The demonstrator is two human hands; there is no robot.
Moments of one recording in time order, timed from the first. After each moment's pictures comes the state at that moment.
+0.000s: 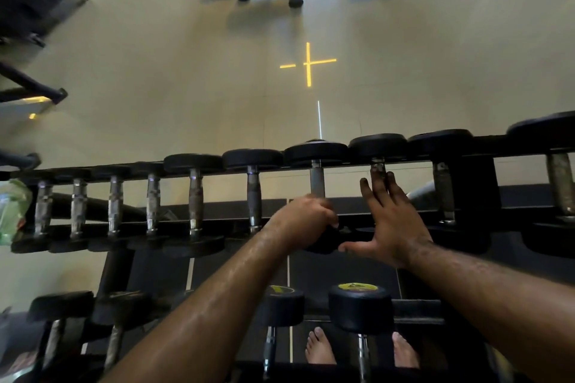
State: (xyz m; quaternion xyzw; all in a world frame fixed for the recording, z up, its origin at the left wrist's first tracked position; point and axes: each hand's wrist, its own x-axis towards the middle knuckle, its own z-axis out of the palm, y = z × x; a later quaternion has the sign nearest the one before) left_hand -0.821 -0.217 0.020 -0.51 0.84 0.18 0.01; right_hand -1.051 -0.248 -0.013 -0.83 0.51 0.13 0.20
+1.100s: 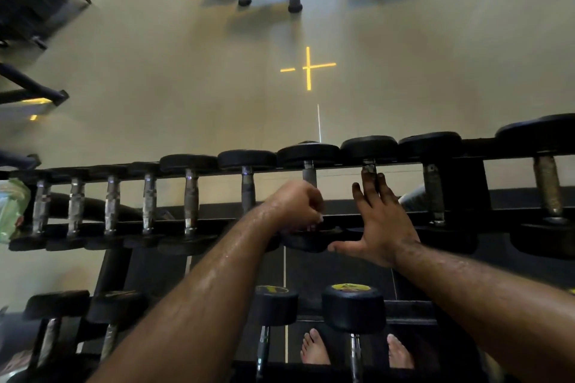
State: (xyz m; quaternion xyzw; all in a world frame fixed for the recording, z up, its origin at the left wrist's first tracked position) left_hand -0.827 -0.246 0.045 -0.66 0.64 0.40 -0.01; right_hand -1.049 -0.246 -0.012 -0.83 0.52 0.12 0.19
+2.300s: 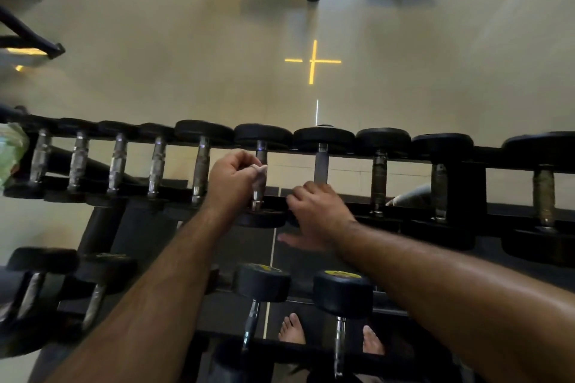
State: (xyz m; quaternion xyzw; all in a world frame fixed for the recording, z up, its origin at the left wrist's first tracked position) left_hand -0.742 -0.165 0.068 -0.75 0.33 0.38 -0.44; right_hand -0.932 -0.206 0.014 -0.94 0.31 0.11 0.10
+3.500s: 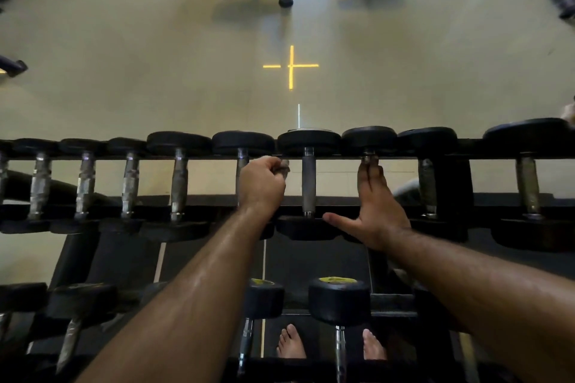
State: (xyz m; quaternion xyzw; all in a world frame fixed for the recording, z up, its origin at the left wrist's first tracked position) left_hand -0.793 -0.225 0.012 -0.79 0.46 0.26 -0.31; right_hand -1.041 -0.246 -0.024 -0.78 0.57 0.03 0.24
